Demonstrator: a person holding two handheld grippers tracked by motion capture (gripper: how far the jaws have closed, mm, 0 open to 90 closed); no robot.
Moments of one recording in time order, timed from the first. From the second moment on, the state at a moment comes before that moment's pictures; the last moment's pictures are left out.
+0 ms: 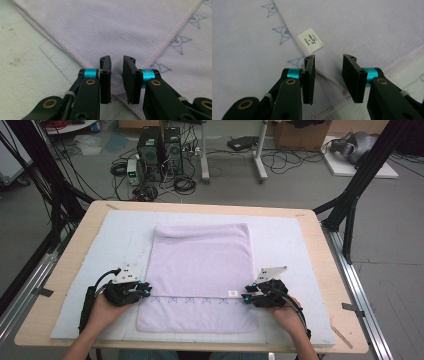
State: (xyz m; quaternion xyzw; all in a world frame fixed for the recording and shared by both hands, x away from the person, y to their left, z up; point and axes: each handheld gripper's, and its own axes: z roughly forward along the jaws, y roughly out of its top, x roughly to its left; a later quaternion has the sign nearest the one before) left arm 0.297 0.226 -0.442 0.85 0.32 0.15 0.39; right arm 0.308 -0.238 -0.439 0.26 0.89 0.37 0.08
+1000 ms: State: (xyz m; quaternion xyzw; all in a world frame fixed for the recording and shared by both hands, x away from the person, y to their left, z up) left arm 0.298 0.223 -0.436 0.84 0.33 0.15 0.40; right arm 0.317 -0.236 -0.430 0.26 0.89 0.37 0.08
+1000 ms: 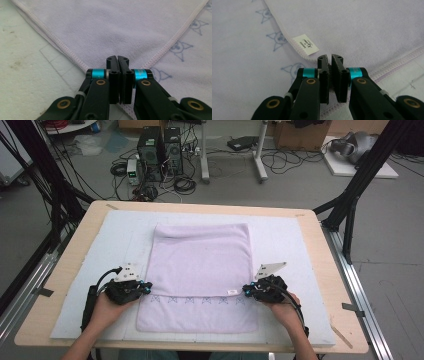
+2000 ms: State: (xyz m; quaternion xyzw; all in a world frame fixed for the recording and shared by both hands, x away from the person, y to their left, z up) left arm 0.252 0.238 -0.424 0.84 0.30 0.14 0.43; right arm 0.263 -0.251 -0.402 0.22 0.87 0.44 0.07
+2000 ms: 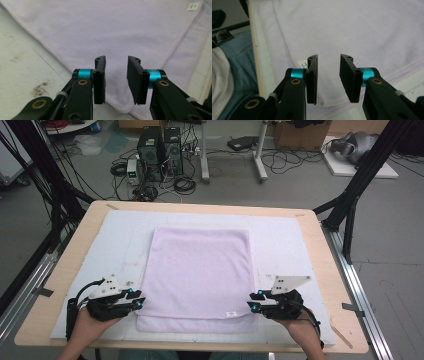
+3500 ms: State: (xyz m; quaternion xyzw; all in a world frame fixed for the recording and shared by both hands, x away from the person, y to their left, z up) left arm 0.218 0.234 -0.443 0.86 0.28 0.12 0.40; right arm 0.244 -0.247 -0.433 0.21 0.89 0.41 0.03
